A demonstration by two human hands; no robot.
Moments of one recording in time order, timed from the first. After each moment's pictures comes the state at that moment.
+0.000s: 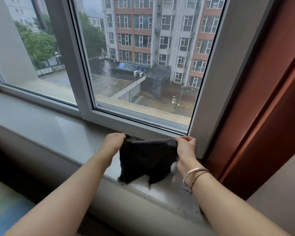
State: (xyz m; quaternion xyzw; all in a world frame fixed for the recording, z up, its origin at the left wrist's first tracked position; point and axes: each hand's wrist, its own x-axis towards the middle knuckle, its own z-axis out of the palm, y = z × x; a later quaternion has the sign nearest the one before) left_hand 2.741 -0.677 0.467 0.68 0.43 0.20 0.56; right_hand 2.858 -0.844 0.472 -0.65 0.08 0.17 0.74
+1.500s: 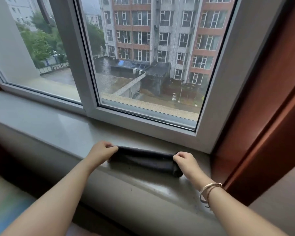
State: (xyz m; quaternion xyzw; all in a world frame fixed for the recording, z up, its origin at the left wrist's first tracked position) left_hand 2.687 -0.637 0.438 0.82 0.41 0.10 0.38; right_hand 2.844 -0.863 0.416 -0.84 -0.17 0.21 0.47
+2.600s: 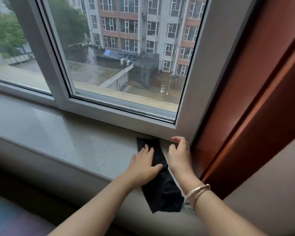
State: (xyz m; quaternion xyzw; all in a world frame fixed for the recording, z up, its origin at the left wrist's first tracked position) left_hand 2.789 -0.786 0.388 0.94 0.20 -0.06 0.25; right_hand 2.855 -0.886 0.423 -0.84 -0.13 0.05 0.52
